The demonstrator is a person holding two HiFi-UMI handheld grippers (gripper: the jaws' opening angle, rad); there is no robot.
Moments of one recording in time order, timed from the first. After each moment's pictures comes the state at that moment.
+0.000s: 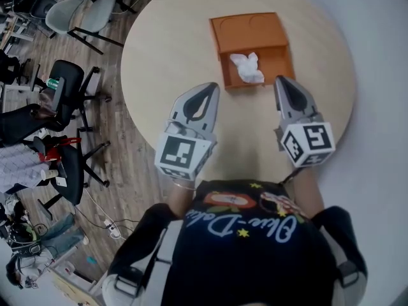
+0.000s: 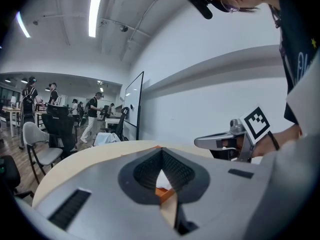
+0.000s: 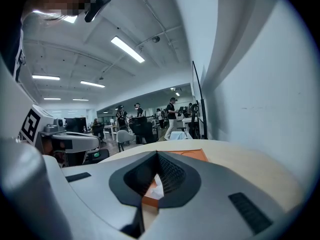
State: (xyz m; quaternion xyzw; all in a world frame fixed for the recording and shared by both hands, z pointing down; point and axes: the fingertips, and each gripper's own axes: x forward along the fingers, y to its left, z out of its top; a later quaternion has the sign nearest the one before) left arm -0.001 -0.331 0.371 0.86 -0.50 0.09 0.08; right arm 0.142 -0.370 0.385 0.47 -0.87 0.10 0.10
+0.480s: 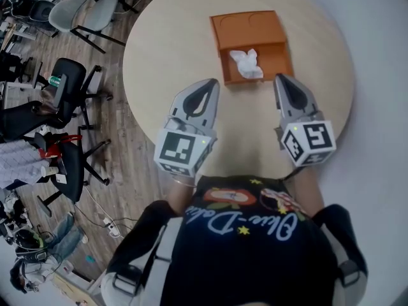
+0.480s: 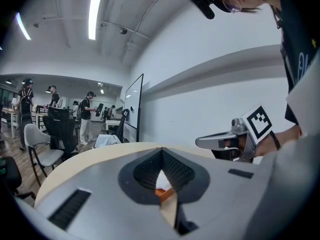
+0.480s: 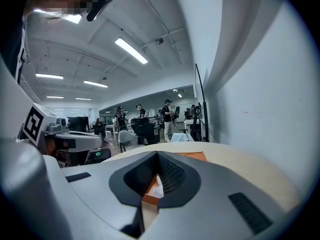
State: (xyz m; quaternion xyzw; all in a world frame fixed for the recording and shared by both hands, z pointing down) left arm 0.002 -0.318 0.359 0.86 -0.50 0.08 0.07; right arm 0.141 -0.353 0.369 0.46 -0.88 0.09 0.10
